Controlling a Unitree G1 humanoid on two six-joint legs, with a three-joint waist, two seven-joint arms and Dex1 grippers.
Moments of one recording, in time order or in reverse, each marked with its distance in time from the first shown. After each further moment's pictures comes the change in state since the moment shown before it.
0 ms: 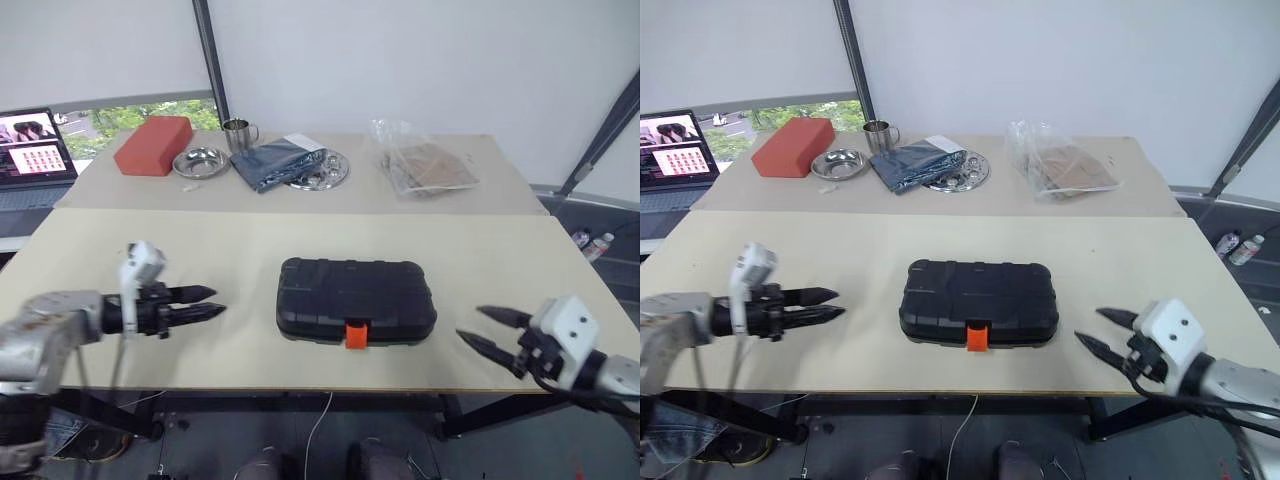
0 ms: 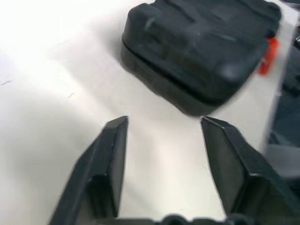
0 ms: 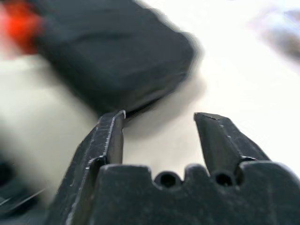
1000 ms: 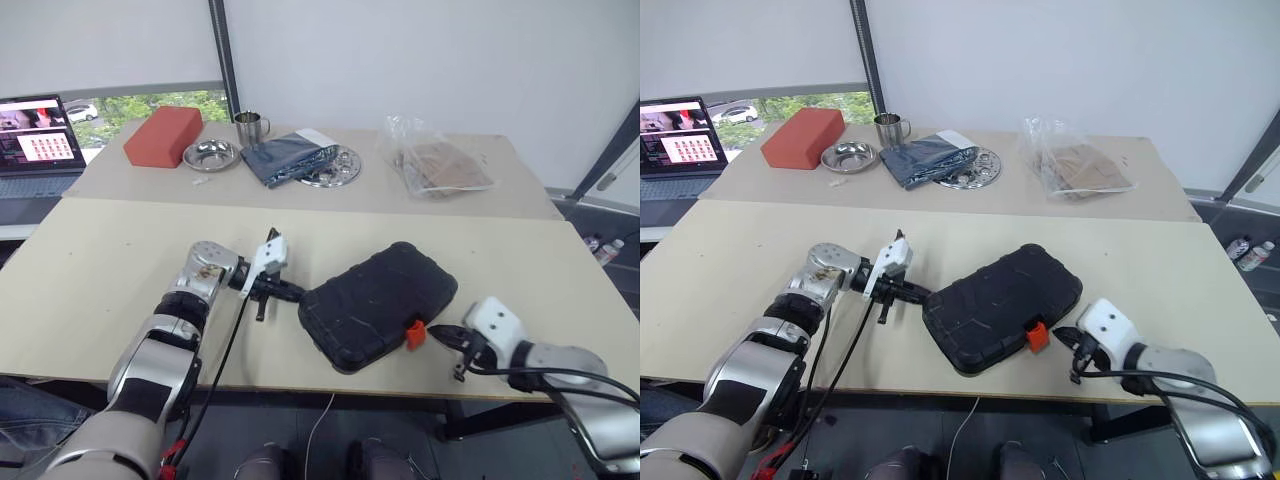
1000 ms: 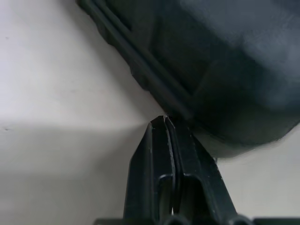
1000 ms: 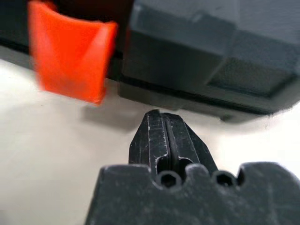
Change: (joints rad) left arm -0.690 -0.520 -0.343 0.904 0.447 -0.625 -0.279; right arm -0.240 0.083 0.247 0.103 -0.166 0.125 -0.129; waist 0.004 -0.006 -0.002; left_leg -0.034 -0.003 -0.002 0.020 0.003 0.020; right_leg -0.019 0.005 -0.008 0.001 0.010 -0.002
